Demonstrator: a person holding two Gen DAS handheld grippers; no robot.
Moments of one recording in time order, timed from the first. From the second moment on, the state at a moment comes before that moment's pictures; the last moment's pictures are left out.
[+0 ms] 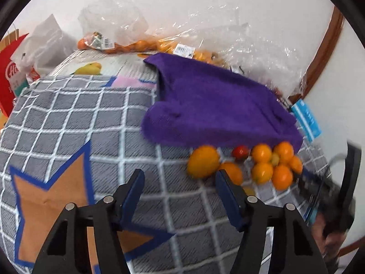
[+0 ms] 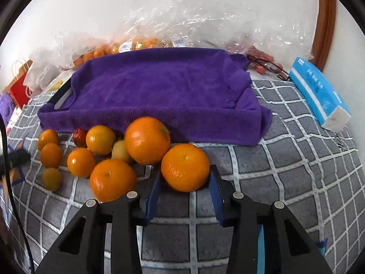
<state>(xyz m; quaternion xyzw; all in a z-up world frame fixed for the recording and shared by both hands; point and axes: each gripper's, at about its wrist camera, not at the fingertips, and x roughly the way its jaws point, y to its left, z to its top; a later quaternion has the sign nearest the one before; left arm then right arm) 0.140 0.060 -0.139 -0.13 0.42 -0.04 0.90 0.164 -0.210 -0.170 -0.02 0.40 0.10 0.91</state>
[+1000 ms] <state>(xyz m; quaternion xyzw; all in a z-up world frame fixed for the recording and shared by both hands) 0.141 0.051 -0.156 -0.06 0.42 -0.02 0.91 0.158 -0.213 -0.172 -0.02 0.40 0.10 0.91</state>
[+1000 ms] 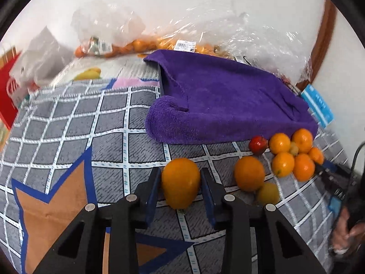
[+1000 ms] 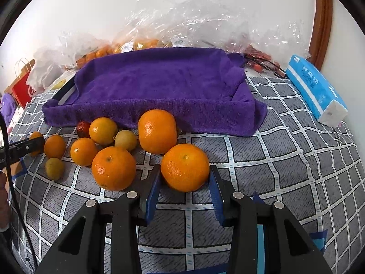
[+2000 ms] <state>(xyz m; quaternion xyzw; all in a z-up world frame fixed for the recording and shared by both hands) 0.115 0.064 -0.138 -0.11 0.36 -0.04 0.93 0.146 -0.232 -0.161 0.03 0.35 0.10 0.93</state>
